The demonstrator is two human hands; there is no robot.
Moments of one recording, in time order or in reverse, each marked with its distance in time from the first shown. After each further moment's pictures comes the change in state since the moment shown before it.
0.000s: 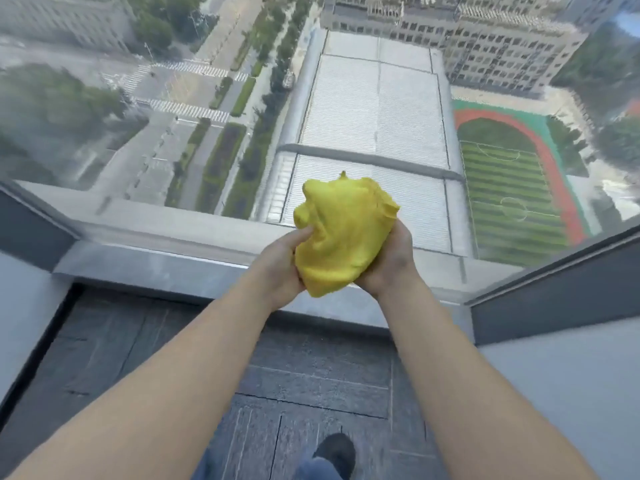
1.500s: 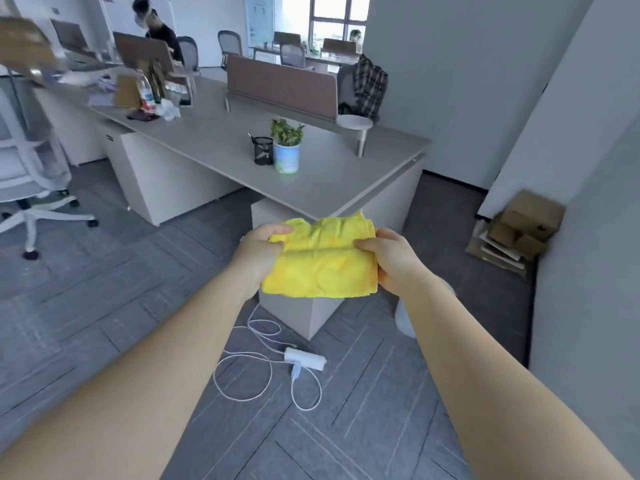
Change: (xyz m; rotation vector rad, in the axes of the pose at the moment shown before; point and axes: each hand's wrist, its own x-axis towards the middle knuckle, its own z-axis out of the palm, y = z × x) left_hand -1.104 -0.329 -0.398 -0.505 2.213 0.527; right_hand -0.773 0.748 0.568 -1.218 -1.681 0.687
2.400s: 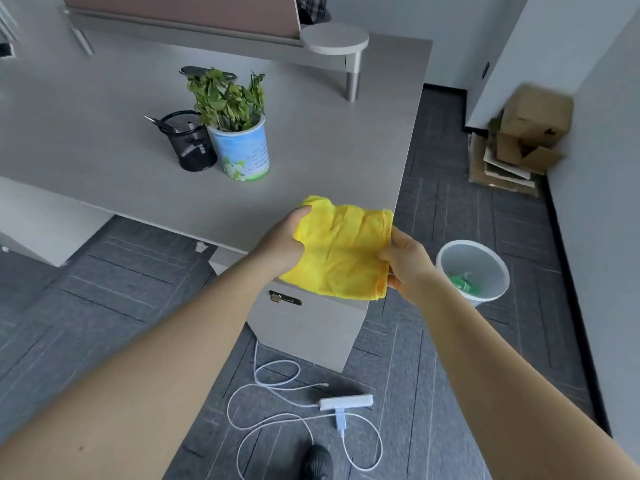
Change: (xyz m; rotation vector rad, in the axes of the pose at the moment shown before) left_hand 0.522 -0.096 0.050 0.447 -0.524 0.007; right_hand 0.464 0.047 0.075 -0.015 0.350 0.251
